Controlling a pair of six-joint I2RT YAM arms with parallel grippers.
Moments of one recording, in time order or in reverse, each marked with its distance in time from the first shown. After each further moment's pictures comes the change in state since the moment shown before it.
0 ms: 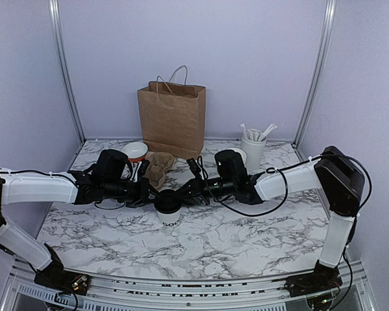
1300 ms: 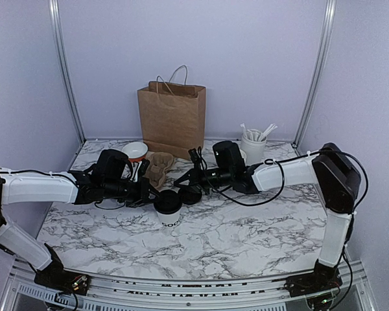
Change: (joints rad) left arm -0.003 0.002 0.002 -0.001 -0.008 0.007; right arm -0.037 0.060 0.125 -0.114 0.067 -0.042
